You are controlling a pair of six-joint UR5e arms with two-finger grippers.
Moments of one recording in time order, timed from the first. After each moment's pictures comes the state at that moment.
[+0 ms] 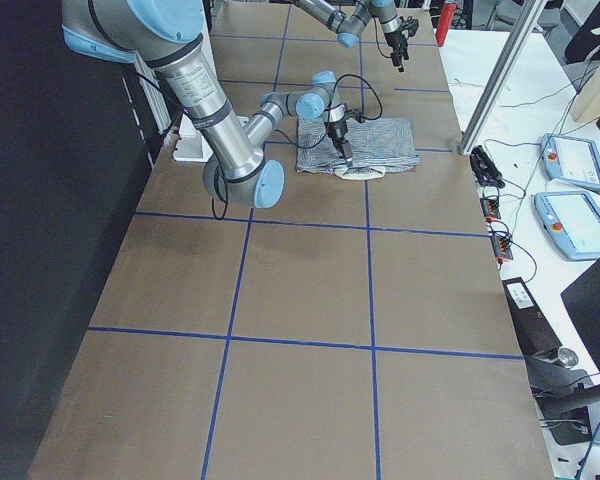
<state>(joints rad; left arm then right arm) -1.02 -2.16 -1.09 -2.43 -1.90 -0.60 0.48 -0.79 1.44 -1.69 1.46 0.85</state>
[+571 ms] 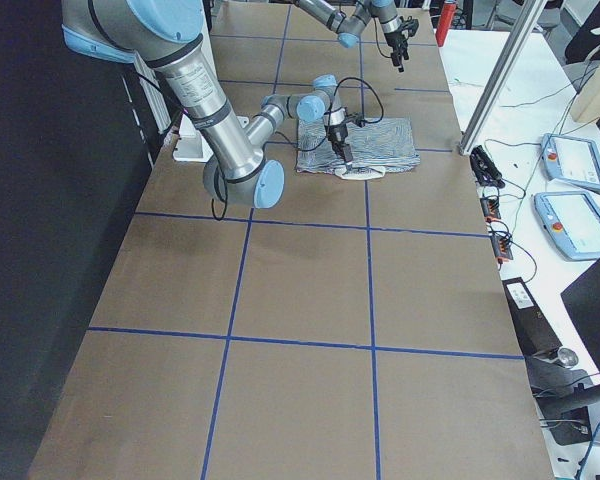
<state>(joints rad) -1.02 -2.16 -1.09 -2.43 -1.90 -0.60 0.49 -0.79 1.42 -1.72 1.47 0.80</state>
